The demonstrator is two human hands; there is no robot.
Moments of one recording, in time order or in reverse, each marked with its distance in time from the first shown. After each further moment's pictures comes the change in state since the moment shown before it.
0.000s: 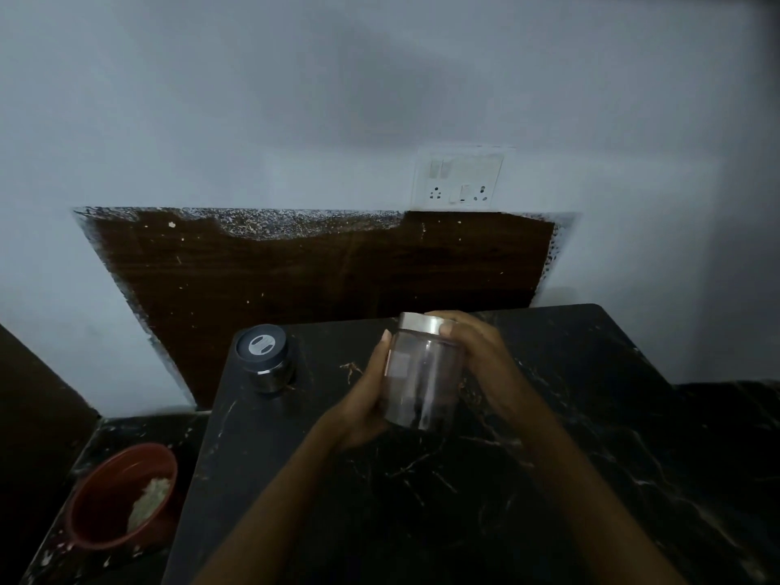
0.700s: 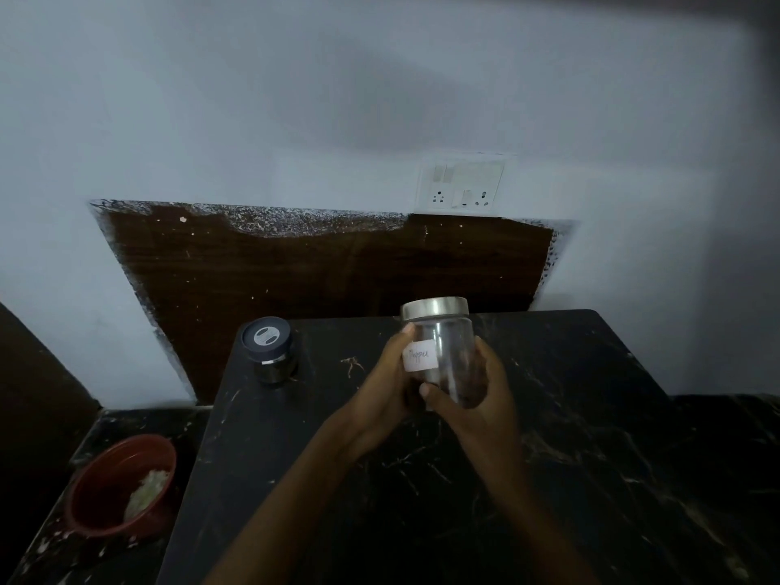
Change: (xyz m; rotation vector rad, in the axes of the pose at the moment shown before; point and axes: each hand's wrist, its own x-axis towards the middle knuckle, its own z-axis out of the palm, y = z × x) left_hand -0.029 0.008 0.043 -0.025 -0.012 0.160; right_hand -0.076 0.002 0.041 -0.150 0.323 0.039
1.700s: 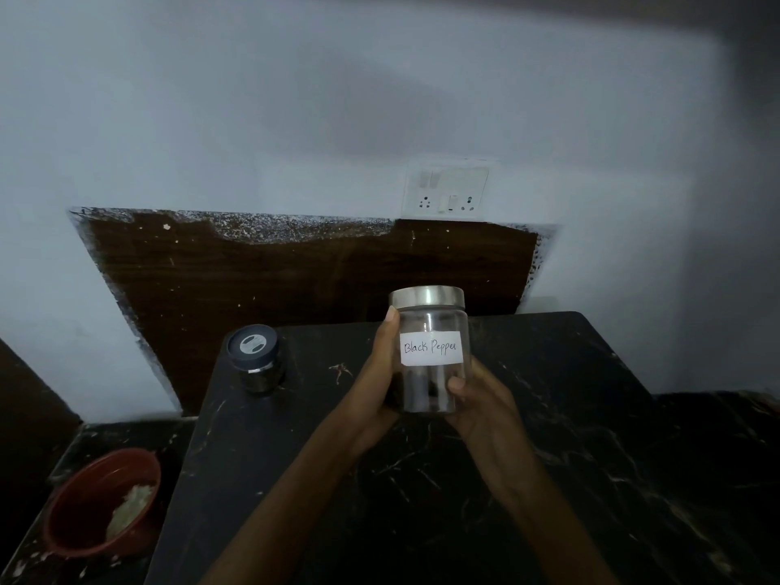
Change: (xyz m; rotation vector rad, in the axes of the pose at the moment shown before) left_hand -0.001 0.011 0.014 -0.009 0.054 0.025; right_hand 0.002 -0.011 -0.021 0.631 -0.234 0.150
